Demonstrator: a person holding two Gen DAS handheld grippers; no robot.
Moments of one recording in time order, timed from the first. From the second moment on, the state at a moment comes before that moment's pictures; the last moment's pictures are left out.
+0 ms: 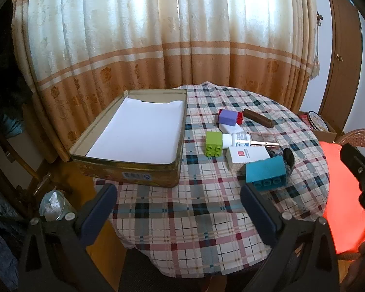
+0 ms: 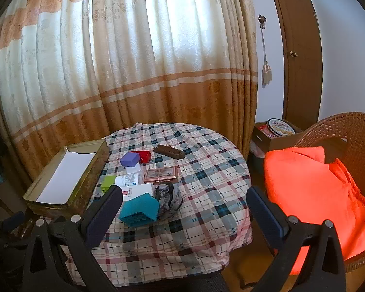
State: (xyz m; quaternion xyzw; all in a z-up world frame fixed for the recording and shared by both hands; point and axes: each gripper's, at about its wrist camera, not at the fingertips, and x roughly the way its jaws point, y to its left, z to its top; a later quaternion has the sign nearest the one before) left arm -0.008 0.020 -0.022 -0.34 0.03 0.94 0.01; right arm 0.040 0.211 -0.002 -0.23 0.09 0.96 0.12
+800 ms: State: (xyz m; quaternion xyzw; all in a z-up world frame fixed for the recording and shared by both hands) left arm -0.058 0.088 -0.054 -0.40 0.02 0.91 0.13; right arm 0.018 0.273 -0.046 -0.27 0.12 0.94 0.17
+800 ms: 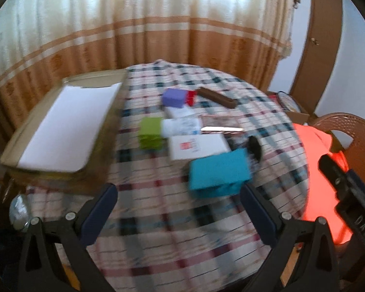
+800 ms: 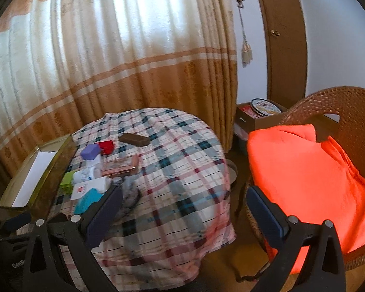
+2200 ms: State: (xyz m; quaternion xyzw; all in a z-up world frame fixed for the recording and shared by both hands) left arm -0.087 0.027 -0.022 -0.34 0.02 0.94 0.06; right arm -0.083 0.226 -0.085 -0.40 0.11 0.91 0.06
